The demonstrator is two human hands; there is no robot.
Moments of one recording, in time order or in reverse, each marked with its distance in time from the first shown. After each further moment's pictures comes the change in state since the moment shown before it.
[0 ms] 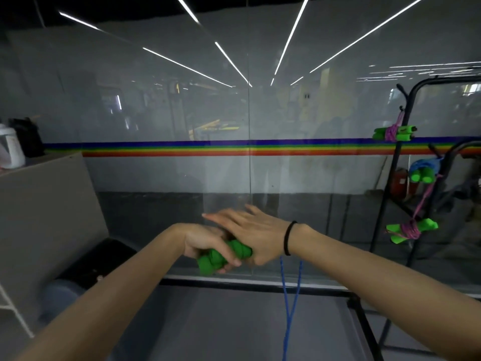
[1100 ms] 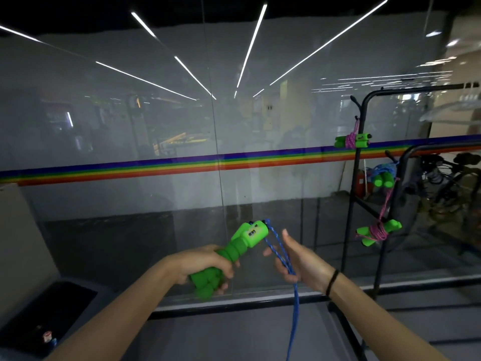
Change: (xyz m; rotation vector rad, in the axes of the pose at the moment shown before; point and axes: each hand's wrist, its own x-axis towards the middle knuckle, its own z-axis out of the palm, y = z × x) left_hand 0.064 0.011 -0.020 -0.078 0.145 0.066; right_hand -0.077 0.077 0.069 1.595 0.473 0.686
